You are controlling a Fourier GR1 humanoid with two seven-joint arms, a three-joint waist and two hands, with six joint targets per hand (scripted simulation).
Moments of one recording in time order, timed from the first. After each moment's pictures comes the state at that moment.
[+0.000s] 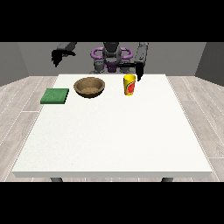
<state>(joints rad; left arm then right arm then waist) -0.20 0.02 -0.06 -1.25 -0.01 0.26 -0.49 0.04 -0.18 -0.23 -1.55 -0.27 0.33 -0.27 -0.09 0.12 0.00</state>
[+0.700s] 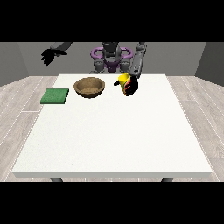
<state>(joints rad) -0.34 0.01 0.03 -0.84 -0.02 0.42 -0.75 -0.02 -0.28 -0.31 -1.46 -0.34 0.45 -0.31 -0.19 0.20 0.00</state>
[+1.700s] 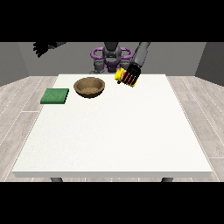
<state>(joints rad) -0.66 0.14 -0.30 -0.53 -0.62 0.77 -0.18 -0.11 -0.38 -0.35 -1.30 -0.38 0.43 -0.11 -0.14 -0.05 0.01</state>
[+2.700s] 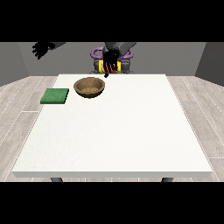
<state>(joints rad) -0.93 0.00 -0.71 -0.51 -1.14 0.40 0.61 -0.18 -0.38 -0.35 -1.10 -0.34 0.44 -0.14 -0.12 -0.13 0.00</state>
